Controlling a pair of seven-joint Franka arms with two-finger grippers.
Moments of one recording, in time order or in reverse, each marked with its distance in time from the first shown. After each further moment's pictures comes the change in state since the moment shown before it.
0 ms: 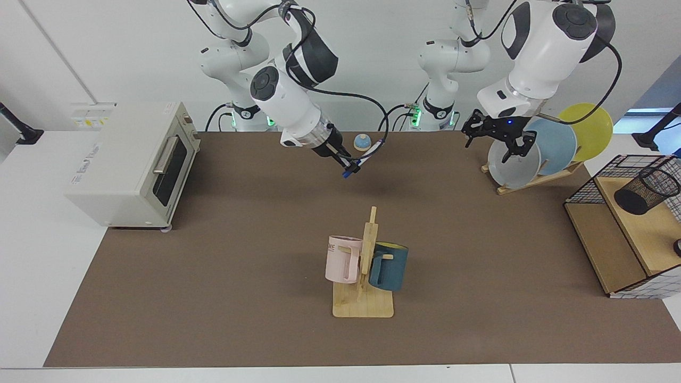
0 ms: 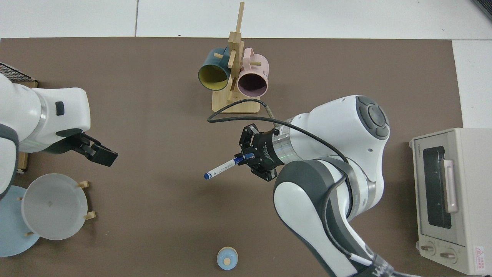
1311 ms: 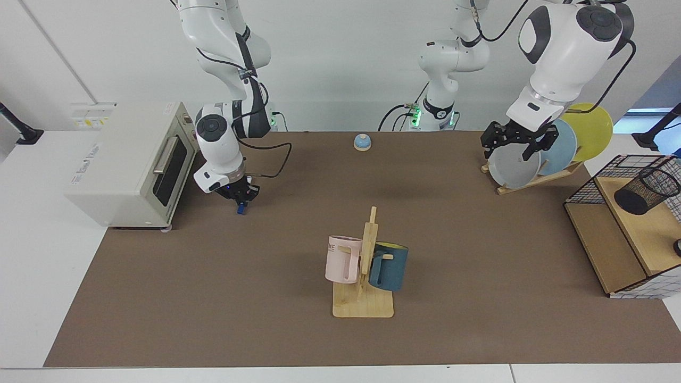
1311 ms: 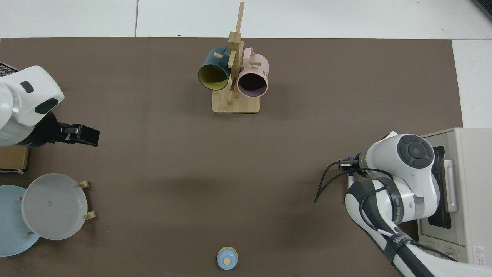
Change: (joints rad) left arm 0.064 0.014 0.005 0.013 0.052 0.020 -0.434; right arm -0.346 -0.075 -0.019 -0.496 -0.669 0.233 -1.077
